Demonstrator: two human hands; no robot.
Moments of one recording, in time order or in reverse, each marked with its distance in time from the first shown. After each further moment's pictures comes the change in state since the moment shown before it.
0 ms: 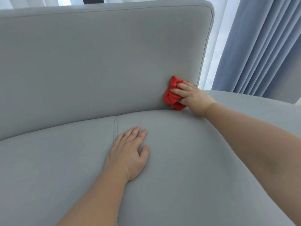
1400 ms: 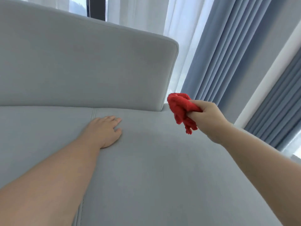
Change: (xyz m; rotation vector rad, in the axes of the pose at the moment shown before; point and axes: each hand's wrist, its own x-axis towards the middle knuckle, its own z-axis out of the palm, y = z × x) left_hand -0.003 0.011 -0.008 0.164 -0.061 -0.048; right_hand -0.113 -0.101 -0.235 1.279 0.187 0.948
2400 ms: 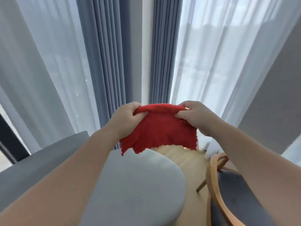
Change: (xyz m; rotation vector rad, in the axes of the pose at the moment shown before) left_hand -0.169 0.220 -0.746 -0.948 -0.045 0.912; right_hand -0.119 -0.601 -0.381 -0.123 0.624 0.618
